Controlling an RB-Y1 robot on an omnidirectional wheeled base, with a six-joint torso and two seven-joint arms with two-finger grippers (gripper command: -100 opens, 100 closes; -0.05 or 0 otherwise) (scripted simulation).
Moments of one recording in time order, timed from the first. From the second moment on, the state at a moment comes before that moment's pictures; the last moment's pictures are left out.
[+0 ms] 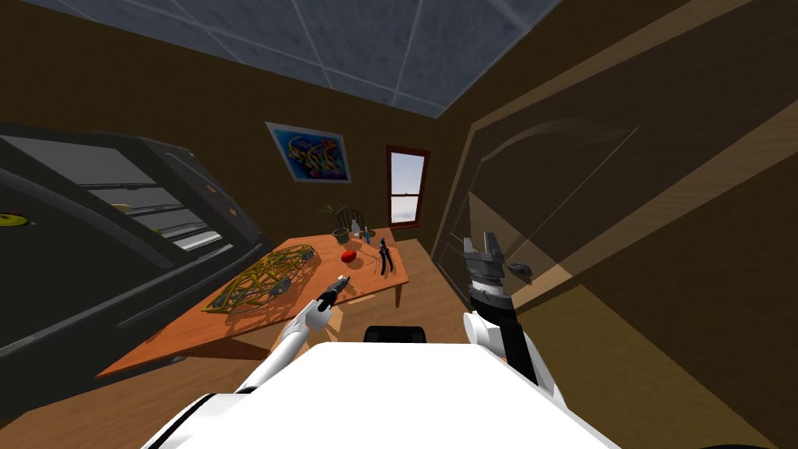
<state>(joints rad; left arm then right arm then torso) -0.02 0.37 -0.01 -0.95 -0.38 0.01 -0.47 0.52 -0.01 -0.04 -2.37 0.07 -0.46 -0.08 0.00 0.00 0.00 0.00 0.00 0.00</state>
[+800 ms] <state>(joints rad) -0.01 0.43 0.03 -0.82 -0.40 -0.06 -0.49 0.52 -0.01 -0.04 -2.37 0.07 -0.46 -0.08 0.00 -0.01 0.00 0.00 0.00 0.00</state>
